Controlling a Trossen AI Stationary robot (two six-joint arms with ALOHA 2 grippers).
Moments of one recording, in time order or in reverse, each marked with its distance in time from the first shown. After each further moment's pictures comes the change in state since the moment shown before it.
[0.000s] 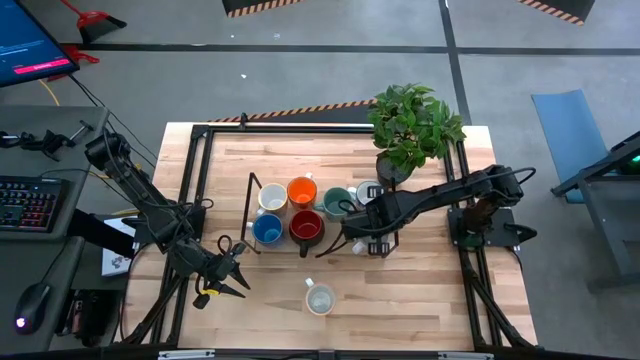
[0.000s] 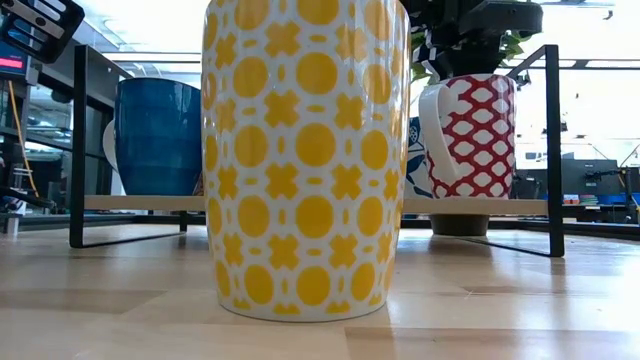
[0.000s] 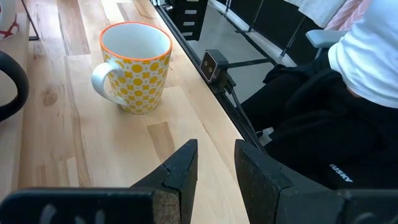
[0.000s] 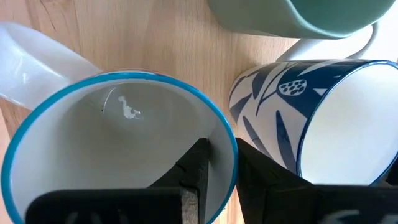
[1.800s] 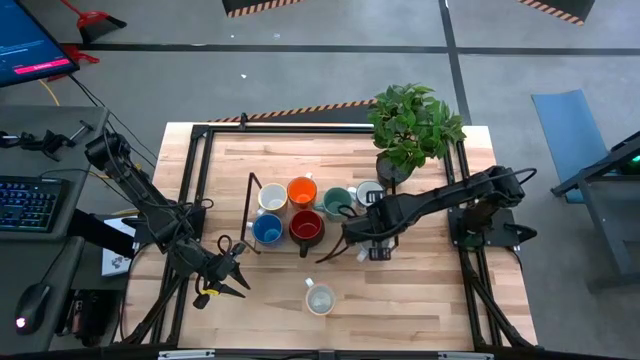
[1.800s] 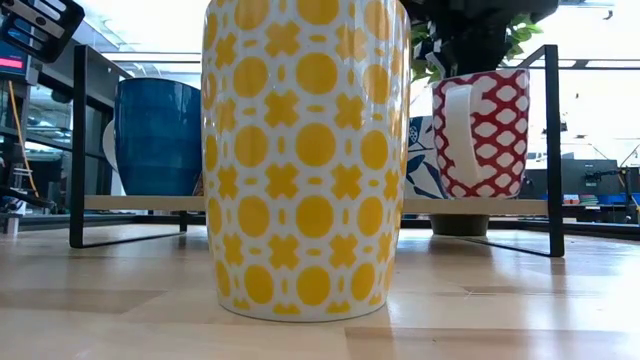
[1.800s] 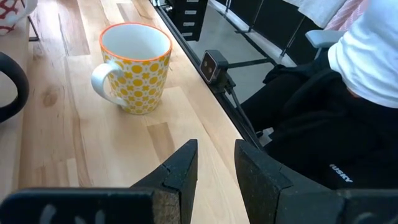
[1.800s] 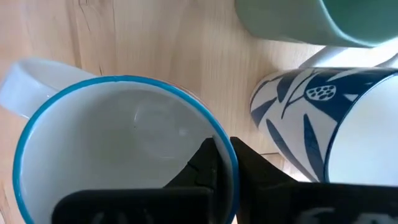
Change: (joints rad) left arm 0.000 0.000 0.000 0.002 0.000 0.002; right arm 0.030 0.002 0.004 0.024 -0.057 -0.007
